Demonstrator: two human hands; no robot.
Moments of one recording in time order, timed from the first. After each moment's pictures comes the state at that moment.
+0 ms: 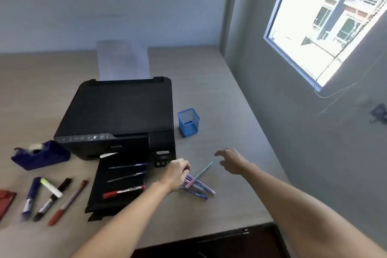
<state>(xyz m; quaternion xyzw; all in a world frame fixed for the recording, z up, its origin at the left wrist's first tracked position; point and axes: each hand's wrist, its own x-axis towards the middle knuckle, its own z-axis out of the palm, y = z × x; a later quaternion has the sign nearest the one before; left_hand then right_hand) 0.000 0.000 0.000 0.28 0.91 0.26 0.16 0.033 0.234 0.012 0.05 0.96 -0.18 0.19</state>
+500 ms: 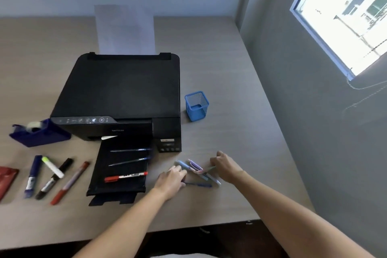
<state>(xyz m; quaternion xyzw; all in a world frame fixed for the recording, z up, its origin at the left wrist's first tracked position) 0.023 -0.027 -0.058 0.29 0.93 0.04 0.23 0.037 0.194 -0.047 0.01 0.96 -0.16 0.24</state>
